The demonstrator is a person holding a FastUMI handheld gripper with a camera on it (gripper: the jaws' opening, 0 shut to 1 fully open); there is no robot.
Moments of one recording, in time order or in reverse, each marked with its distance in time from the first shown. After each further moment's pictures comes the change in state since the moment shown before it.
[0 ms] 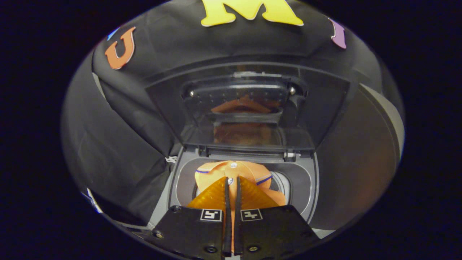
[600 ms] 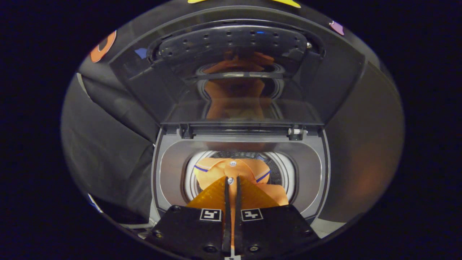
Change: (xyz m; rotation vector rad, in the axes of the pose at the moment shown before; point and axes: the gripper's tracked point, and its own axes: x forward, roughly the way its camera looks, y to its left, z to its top) arm 0.033 -0.004 -0.024 0.033 0.146 -0.090
